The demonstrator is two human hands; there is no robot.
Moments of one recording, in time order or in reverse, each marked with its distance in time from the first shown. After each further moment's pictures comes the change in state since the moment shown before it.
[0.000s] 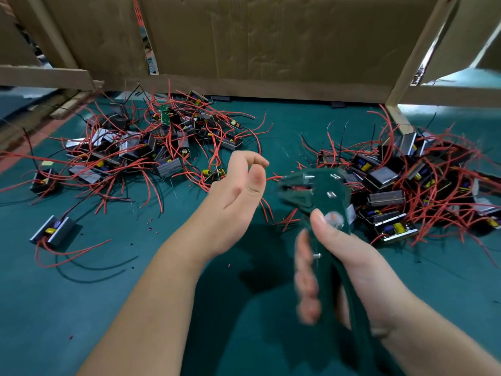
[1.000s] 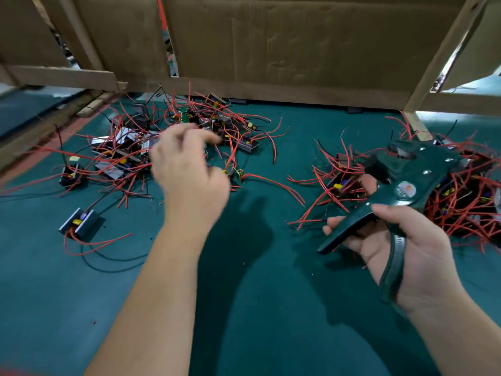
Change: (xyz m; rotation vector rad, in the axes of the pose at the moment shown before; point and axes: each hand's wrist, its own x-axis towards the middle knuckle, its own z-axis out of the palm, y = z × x) left_hand 0.009 -0.006 -0.042 0.662 0.714 -0.072; right_hand 0.008 -0.021 -0.019 0.177 0.252 -0.505
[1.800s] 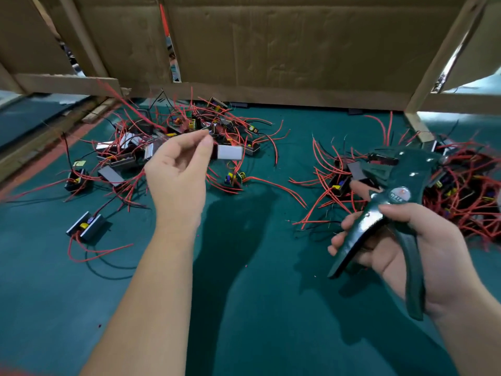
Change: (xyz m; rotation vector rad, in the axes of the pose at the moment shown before) left_hand 0.008 -0.004 0.005 -0.863 0.139 -0.162; right_hand -0.006 -0.013 -0.006 -0.096 -0.087 0.153
